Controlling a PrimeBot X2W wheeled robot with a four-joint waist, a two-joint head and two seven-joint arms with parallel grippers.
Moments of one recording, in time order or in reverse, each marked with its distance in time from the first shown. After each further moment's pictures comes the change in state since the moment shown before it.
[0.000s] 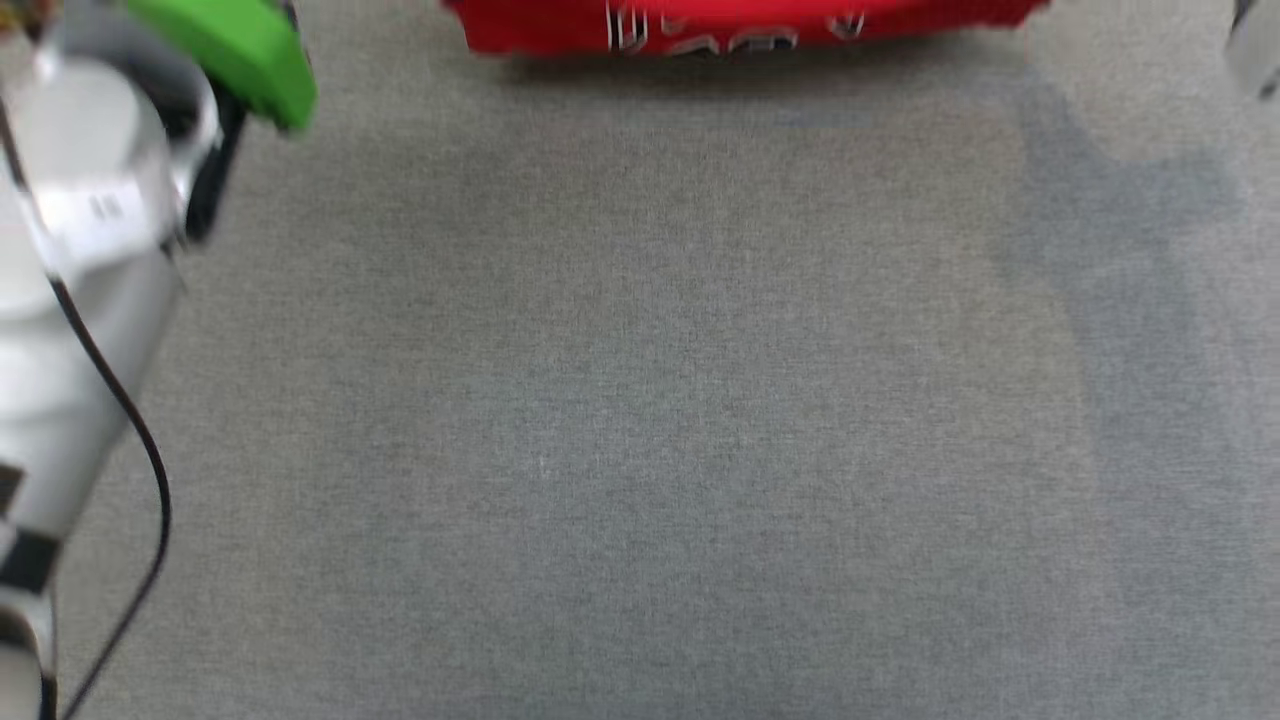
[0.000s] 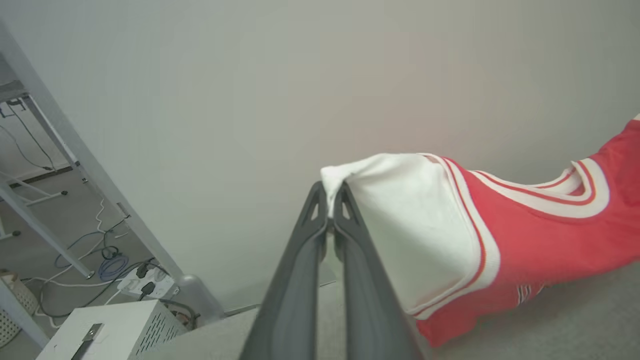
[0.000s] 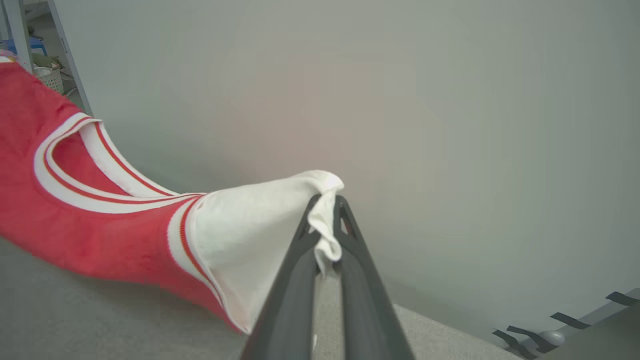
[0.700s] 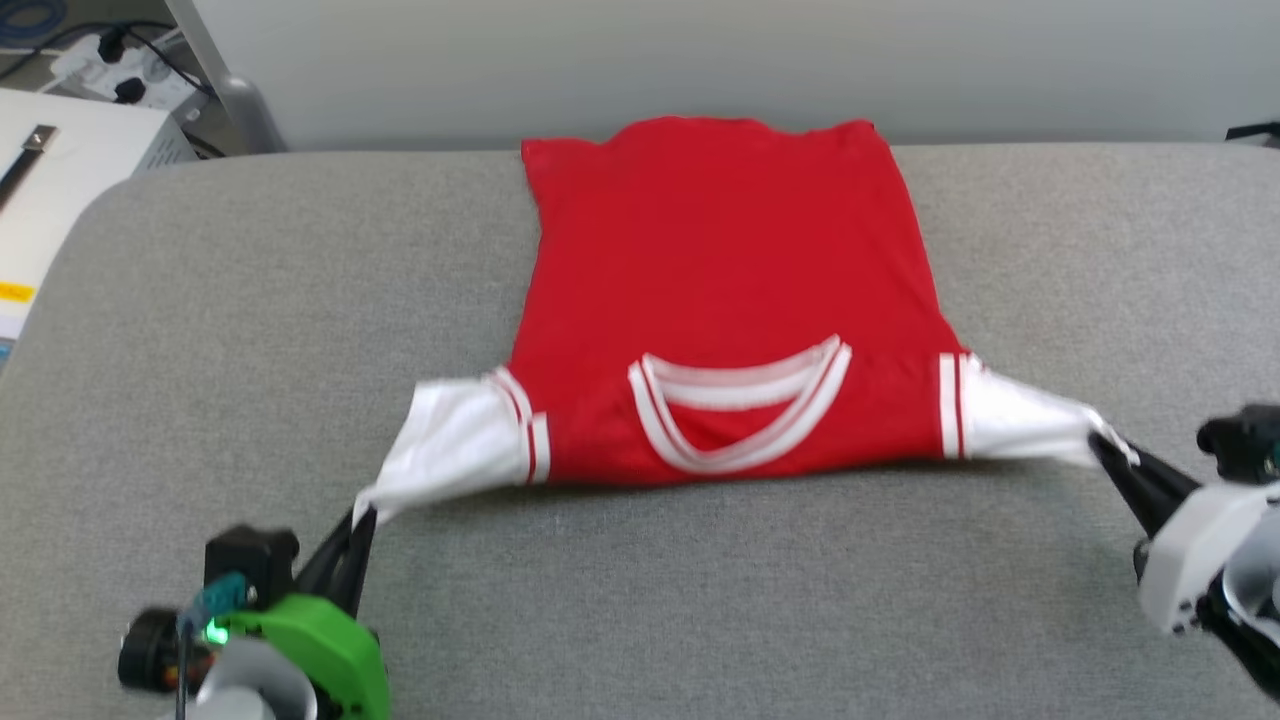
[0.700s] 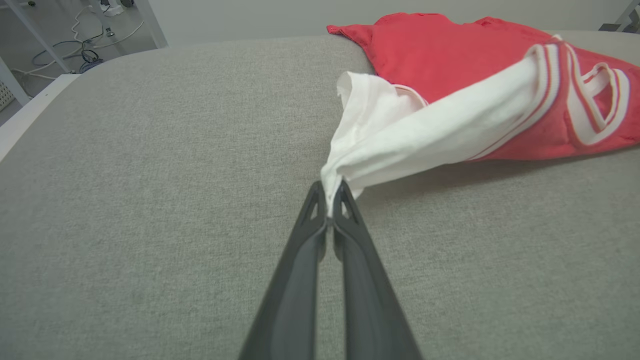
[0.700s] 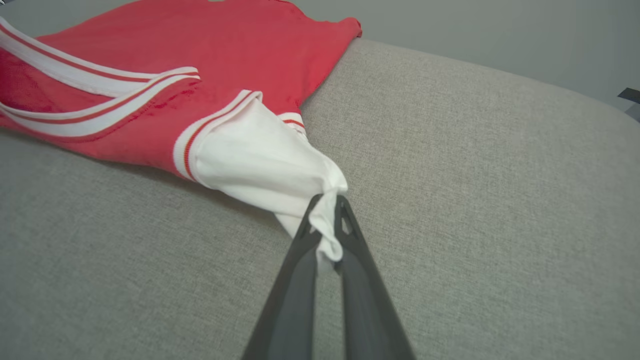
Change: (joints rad) left arm 0.942 0.131 0.011 -0.419 -0.143 0.235 0.000; right arm 0.774 -0.110 0.024 -0.197 0.126 0.000 -0.022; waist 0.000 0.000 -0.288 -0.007
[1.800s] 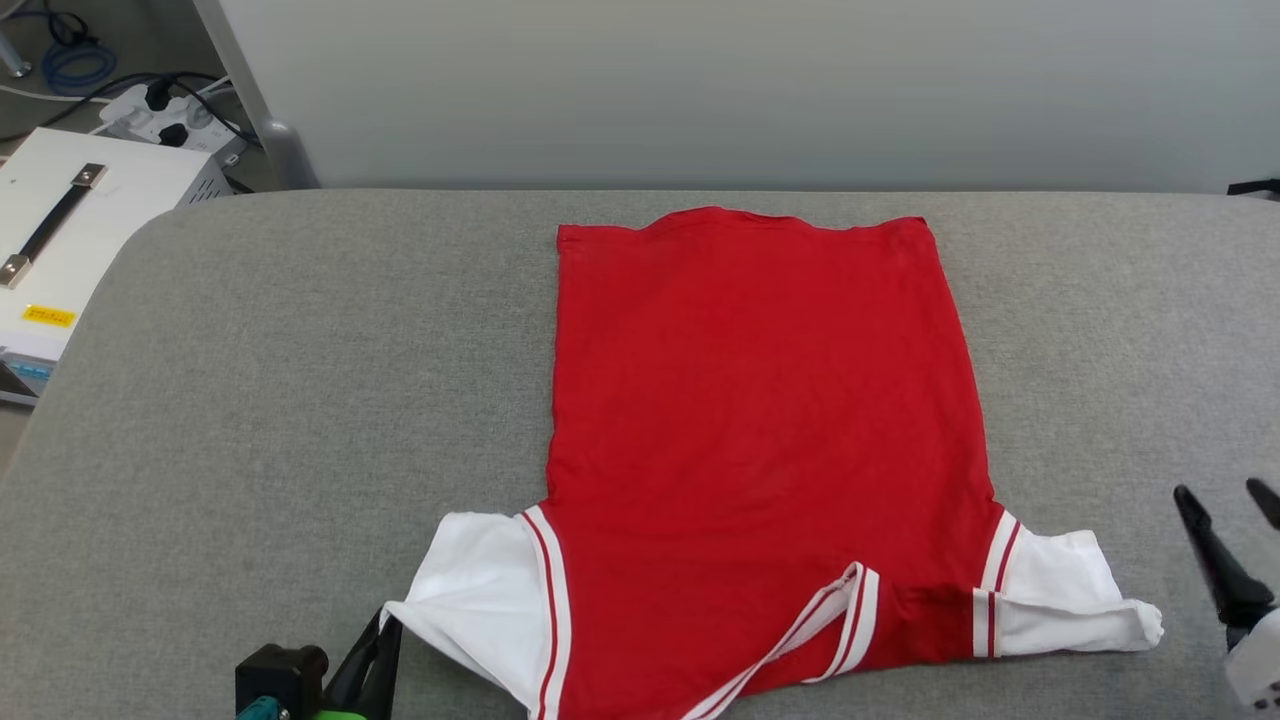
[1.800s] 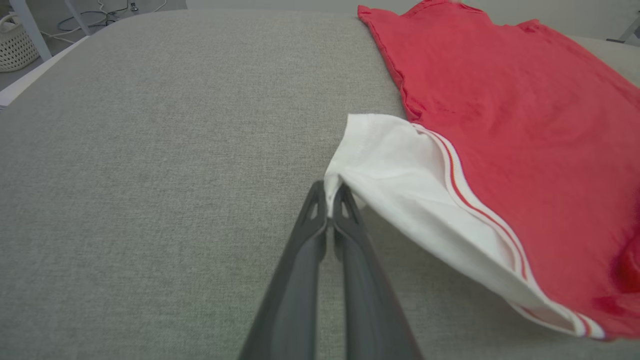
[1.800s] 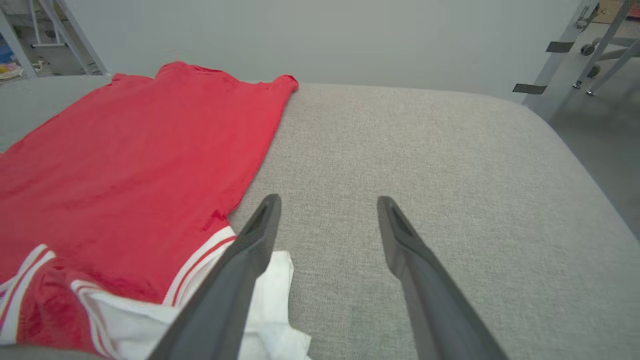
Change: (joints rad) left arm 0.298 -0.140 0.192 -0.080 0.165 0.004 0.000; right arm 0.466 0.103 -0.624 -0.277 -0.226 0.000 0.052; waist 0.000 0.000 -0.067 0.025
